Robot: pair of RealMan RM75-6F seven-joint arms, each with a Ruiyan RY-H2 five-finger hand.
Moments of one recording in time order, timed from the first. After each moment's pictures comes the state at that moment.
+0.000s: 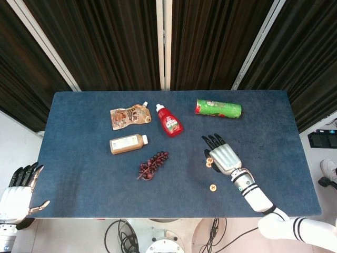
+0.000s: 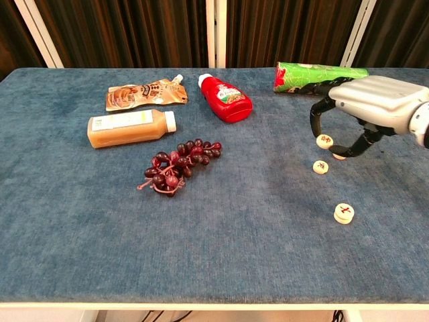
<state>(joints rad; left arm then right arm) -0.02 -1.18 0.04 -1.52 1.57 1.51 0.00 0.64 -1.43 0.06 -1.51 -1.29 0.97 -0.38</state>
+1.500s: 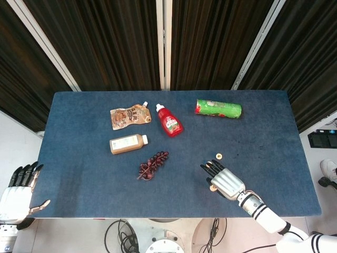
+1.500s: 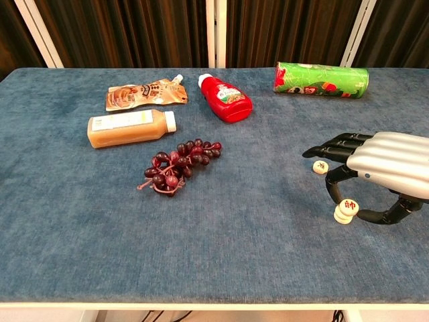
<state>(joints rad) -0.01 -1.18 0.03 -1.52 1.59 1.54 0.02 0.56 -1.36 -0.09 -1.58 -1.53 0.96 -0.38</state>
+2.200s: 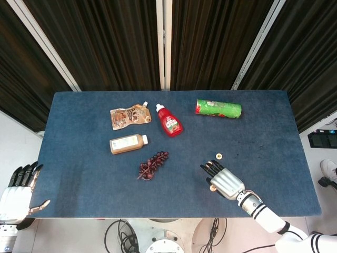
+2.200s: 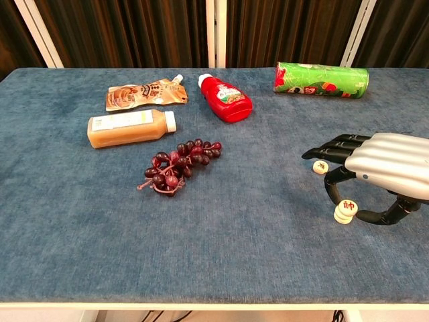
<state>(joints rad) -0.01 -1.18 0.03 -1.53 1.59 1.54 0.02 0.56 -1.36 -0.08 -1.59 -1.52 0.93 -0.40</state>
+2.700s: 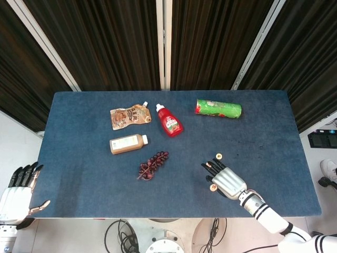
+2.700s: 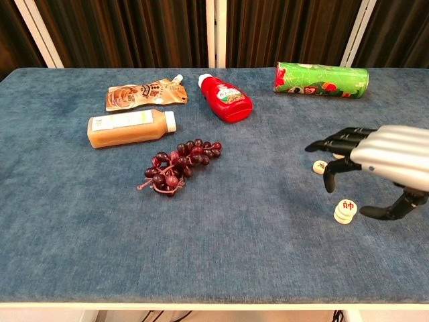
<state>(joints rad) -0.01 -1.18 0.04 -1.53 1.59 1.54 0.01 0.56 -1.30 -0.07 -1.65 -1.52 0.96 -0.36</state>
